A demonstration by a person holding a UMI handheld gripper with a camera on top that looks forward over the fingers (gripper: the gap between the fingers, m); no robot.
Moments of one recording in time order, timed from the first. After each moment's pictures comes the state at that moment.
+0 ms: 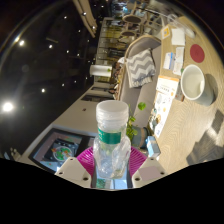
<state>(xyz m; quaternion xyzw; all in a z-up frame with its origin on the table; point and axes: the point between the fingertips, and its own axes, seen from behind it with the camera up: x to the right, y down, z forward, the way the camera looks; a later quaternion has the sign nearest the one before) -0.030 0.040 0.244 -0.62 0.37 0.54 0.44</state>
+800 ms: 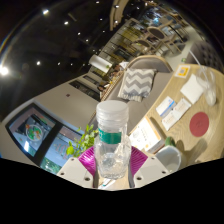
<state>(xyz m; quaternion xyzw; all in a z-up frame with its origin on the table) 0.110 0.082 0.198 -0.74 0.28 0.38 0.47</state>
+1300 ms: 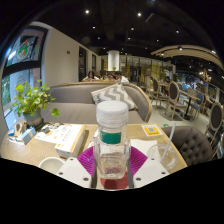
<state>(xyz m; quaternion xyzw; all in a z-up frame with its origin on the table) 0.315 0.097 0.095 -0.84 0.02 -0.02 0.54</state>
